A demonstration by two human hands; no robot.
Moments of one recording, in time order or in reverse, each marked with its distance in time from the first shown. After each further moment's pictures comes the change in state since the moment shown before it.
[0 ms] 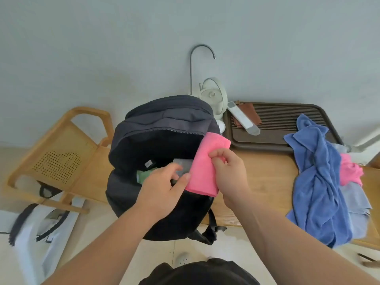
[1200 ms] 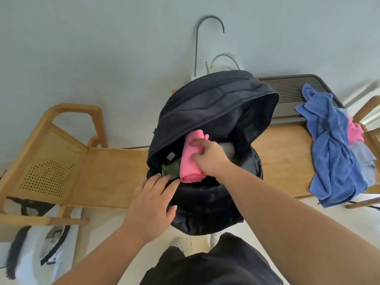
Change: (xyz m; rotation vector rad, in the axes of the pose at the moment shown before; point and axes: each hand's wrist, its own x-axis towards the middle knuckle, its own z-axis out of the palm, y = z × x) left_hand -0.013 -0.211 -0.054 0.499 -0.045 0.520; right_hand 0.030 0.030 0.179 -0.552 -0.135 0.037
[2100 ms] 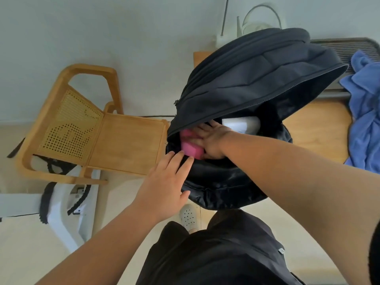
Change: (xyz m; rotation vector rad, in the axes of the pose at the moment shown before) left_hand -0.018 0.000 -0.009 0.006 -0.242 -0.107; right_hand 0.058 0.017 0.053 -1.381 -0.557 -0.558
